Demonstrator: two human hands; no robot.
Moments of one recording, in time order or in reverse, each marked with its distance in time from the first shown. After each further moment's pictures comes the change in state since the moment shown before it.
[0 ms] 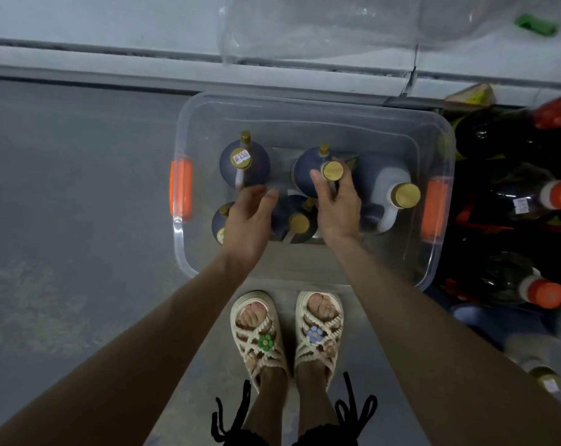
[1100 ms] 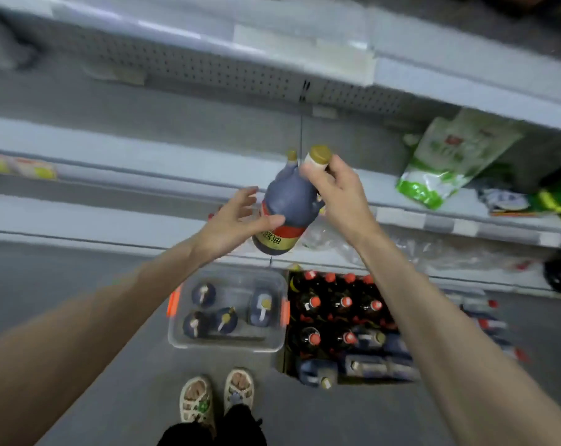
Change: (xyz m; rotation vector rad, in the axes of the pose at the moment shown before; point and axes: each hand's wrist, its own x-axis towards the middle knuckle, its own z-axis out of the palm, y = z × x) left_hand -0.321 0.407 -0.103 0.006 -0.395 0.476; right_hand -0.234 -0.516 -0.316 0.085 -0.180 -0.517
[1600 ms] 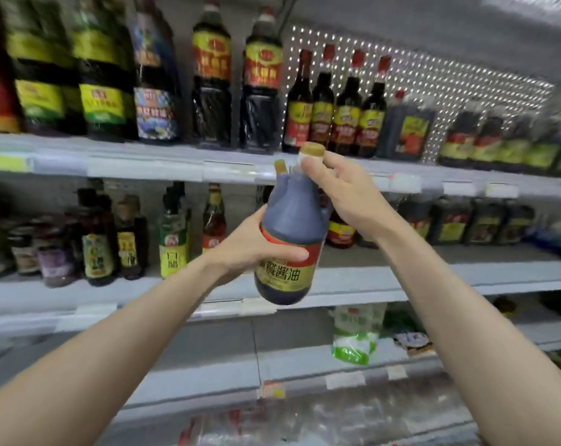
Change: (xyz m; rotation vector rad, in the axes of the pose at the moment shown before) left_hand -0.140 0.388 0.012 0.068 -0.329 0.702; right_hand -0.104 -0.406 -0.116 -0.222 0.136 -0.637
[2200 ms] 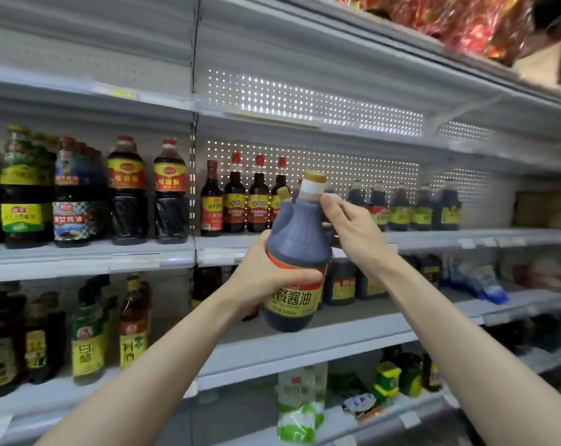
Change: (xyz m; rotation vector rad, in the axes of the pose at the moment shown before) left_hand 0.049 0.116 0.180 0.076 0.032 0.217; right_hand -0.087 -0.051 -0.191 -0.017 0.266 -0.148
